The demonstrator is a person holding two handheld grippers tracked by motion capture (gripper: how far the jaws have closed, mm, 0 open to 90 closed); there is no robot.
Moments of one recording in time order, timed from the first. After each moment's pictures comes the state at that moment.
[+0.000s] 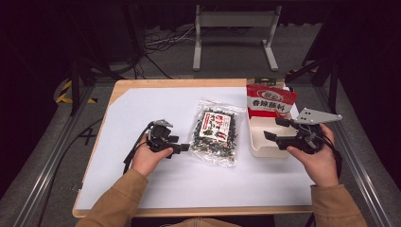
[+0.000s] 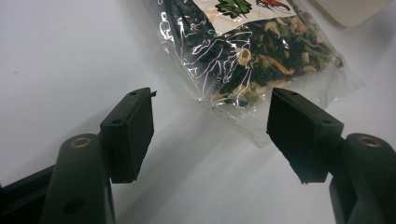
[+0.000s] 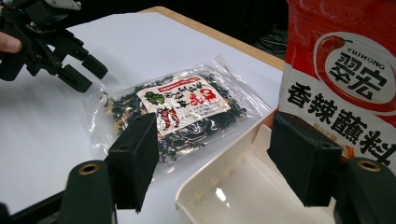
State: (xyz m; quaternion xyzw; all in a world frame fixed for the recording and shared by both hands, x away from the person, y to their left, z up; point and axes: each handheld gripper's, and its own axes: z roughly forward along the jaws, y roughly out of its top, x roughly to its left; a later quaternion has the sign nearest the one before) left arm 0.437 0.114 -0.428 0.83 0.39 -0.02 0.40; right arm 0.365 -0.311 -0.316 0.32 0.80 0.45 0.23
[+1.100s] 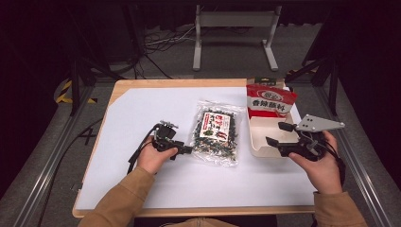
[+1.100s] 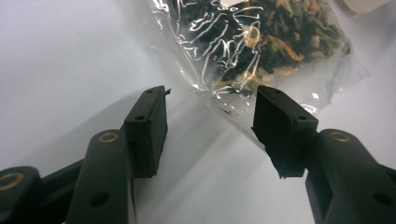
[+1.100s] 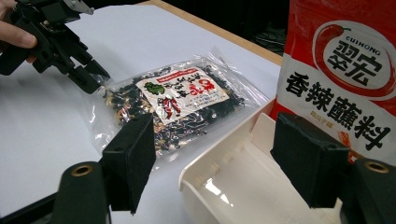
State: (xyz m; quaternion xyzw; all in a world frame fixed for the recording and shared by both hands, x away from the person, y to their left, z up) left arm 0.440 0.100 -0.436 0.83 0.42 -0.07 0.37; right arm 0.349 -0.313 -0.321 0.32 0.80 0.44 0.24
